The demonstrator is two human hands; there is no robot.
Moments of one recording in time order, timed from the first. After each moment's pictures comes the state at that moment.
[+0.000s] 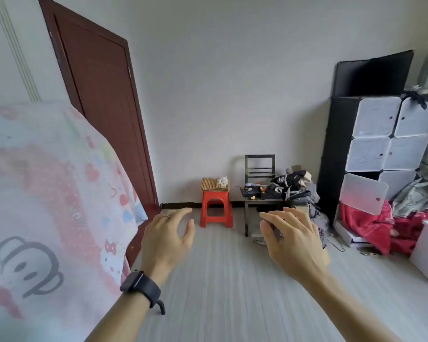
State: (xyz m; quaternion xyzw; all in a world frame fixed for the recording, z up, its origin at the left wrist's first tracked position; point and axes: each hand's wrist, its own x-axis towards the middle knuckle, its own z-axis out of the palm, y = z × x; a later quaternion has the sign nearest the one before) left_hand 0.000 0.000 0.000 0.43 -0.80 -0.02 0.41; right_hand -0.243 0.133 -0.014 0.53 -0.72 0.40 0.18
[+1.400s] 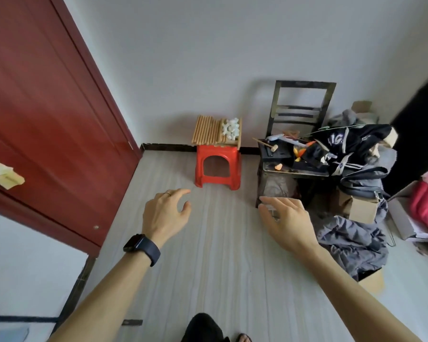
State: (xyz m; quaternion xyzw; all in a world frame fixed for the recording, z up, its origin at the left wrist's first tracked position) left_hand -0.368 -0.748 -0.182 0.54 -0.82 -0.12 0.13; right_hand -0.632 -0.614 -0.196 0.52 -0.81 0.26 -0.14
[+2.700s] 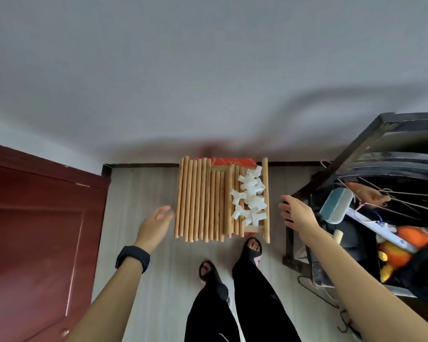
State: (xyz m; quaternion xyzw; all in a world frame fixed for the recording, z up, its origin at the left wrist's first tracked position) left_hand -0.627 -1.520 -0.437 0.68 -0.55 -0.49 -0.03; right_hand -0.976 -1.382 -0.467 -0.02 -0.78 0.32 -0.53
